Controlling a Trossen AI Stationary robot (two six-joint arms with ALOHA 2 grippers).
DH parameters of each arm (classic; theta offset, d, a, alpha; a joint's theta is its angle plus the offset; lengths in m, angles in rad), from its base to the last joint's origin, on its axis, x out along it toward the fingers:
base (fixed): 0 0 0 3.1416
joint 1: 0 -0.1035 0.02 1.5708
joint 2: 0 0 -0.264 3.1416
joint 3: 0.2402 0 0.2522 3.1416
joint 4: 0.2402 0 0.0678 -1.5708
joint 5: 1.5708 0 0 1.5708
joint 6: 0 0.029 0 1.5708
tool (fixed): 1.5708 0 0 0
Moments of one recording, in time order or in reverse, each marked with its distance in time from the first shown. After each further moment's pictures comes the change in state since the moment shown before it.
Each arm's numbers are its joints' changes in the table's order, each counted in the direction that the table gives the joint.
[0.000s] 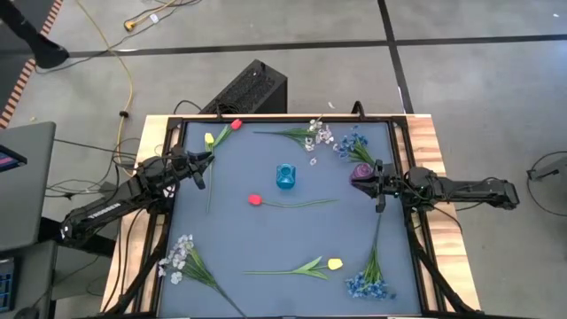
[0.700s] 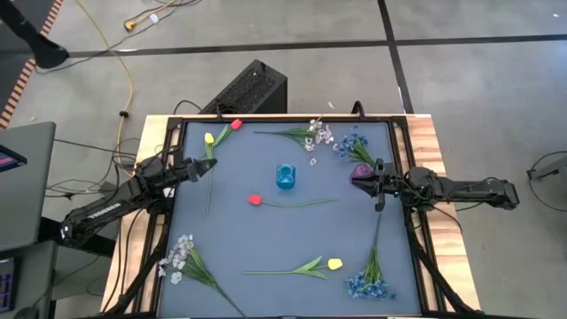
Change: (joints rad) left arm 0.000 0.000 -0.003 -0.060 0.179 -0.701; right arm 0.000 0.000 0.000 -0.012 0.023 -0.006
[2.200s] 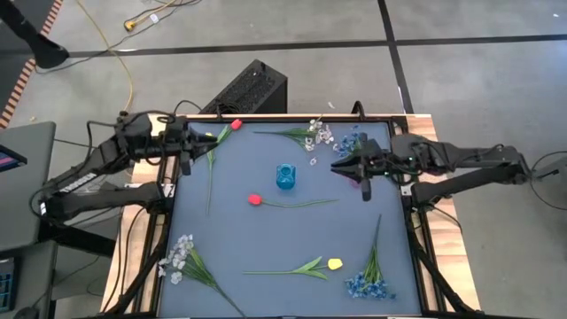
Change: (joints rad) left arm 0.027 0.643 0.862 0.356 0.176 0.648; right arm -0.083 0.838 0.991 0.364 -0.054 -0.105
